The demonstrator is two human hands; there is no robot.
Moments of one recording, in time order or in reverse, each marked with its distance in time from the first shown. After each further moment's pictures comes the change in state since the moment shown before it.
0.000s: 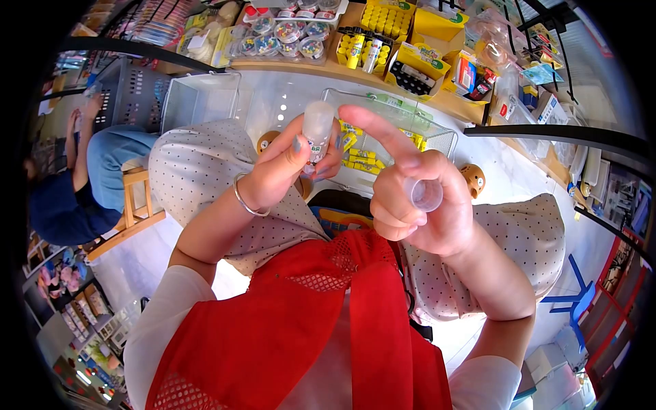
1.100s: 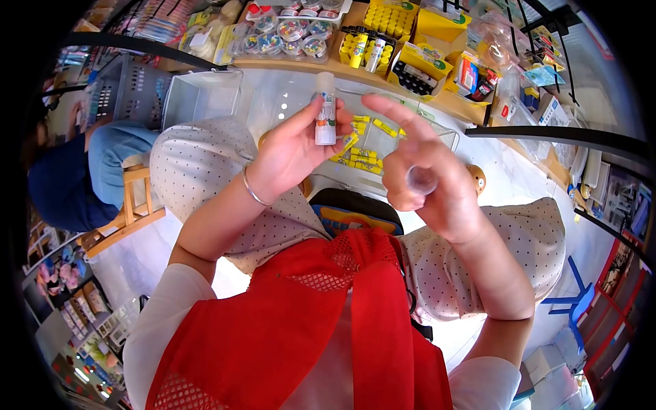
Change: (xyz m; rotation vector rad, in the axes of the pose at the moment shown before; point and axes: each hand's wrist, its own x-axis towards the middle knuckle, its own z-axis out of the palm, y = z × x) left_hand 0.010 -0.020 -0.017 -0.589 0.392 -0.235; right_hand 0.004 -0.006 0.000 -0.521 0.275 -0.108
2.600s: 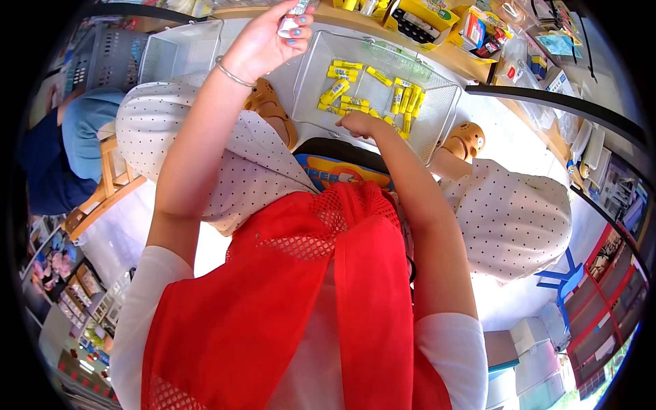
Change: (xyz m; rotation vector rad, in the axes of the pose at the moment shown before) left_hand 0.063 0.056 -0.056 0.007 -0.007 -0.075; right_hand 0.117 0.257 -0.179 -1.183 -0.256 0.661
